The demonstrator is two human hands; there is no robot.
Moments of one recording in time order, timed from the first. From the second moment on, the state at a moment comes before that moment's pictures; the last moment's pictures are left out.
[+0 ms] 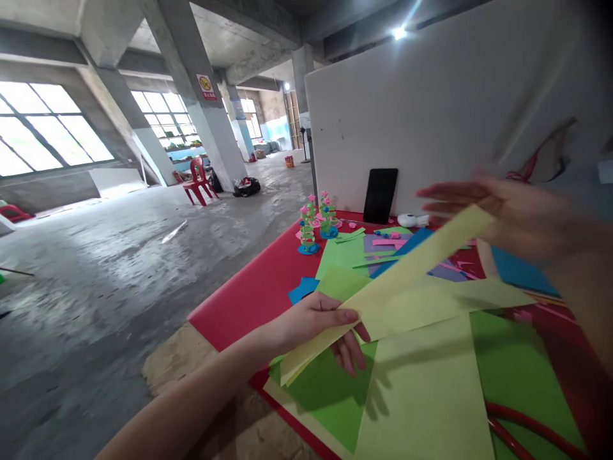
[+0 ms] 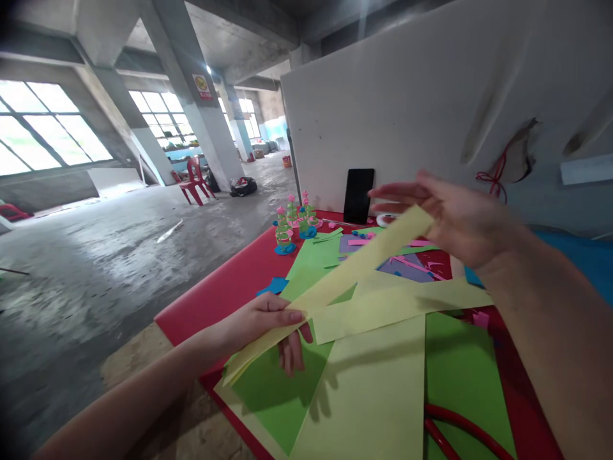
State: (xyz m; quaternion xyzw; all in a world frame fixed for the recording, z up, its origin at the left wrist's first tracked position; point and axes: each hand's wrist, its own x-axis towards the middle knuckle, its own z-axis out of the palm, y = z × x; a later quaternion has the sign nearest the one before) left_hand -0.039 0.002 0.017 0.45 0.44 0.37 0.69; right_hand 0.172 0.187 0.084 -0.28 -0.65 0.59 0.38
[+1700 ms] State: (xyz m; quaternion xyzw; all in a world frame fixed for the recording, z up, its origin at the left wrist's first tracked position) left_hand -0.026 -0.009 0.007 0.78 0.59 0.15 0.14; right_hand 0.232 0.108 0.013 -0.31 -0.88 -0.13 0.33
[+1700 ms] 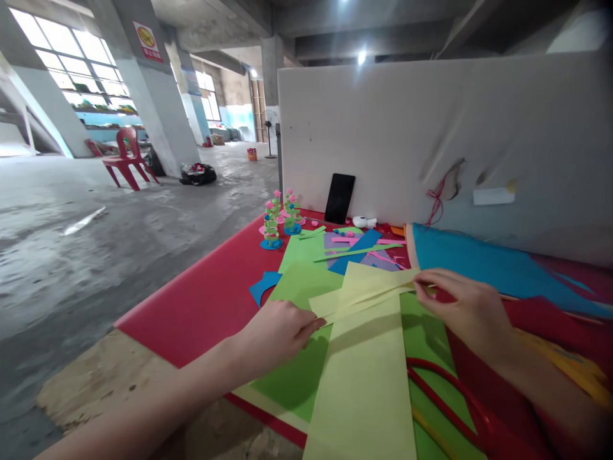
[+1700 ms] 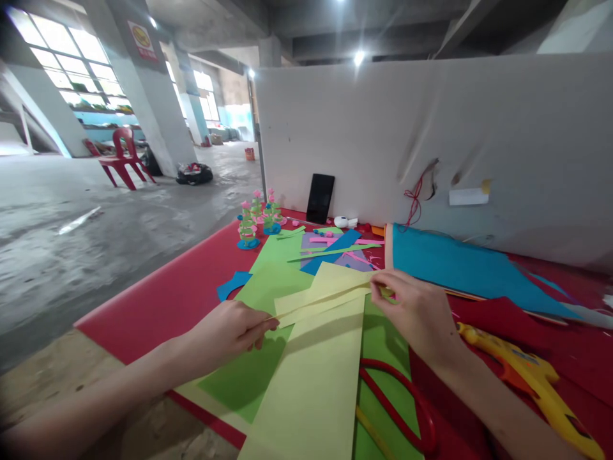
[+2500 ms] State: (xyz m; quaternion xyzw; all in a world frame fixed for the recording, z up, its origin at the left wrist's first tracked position) left_hand -0.035 -0.002 0.002 0.82 0.54 0.19 -0.02; right_hand 0.162 0.073 0.013 -0.18 -0.97 -0.01 0.18
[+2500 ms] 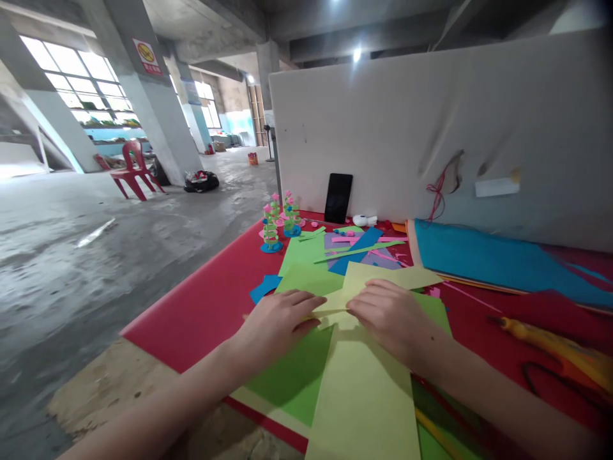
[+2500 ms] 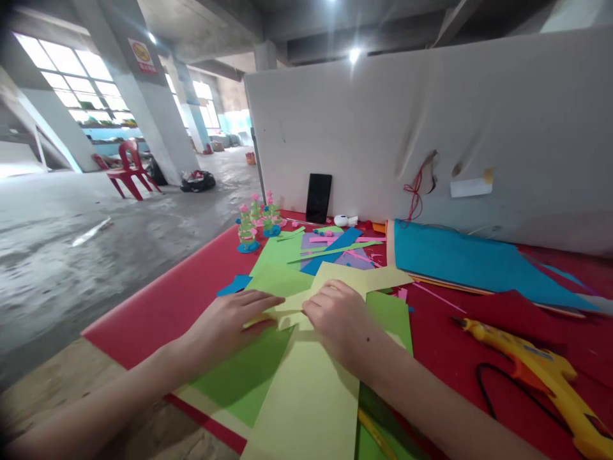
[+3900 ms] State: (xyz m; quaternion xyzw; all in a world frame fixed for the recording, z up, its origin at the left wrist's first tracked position) left_hand -0.037 0.006 -0.004 0.79 0.47 0.38 -0.08; right_hand 0.158 0.045 0.021 -0.28 -0.95 0.07 0.14
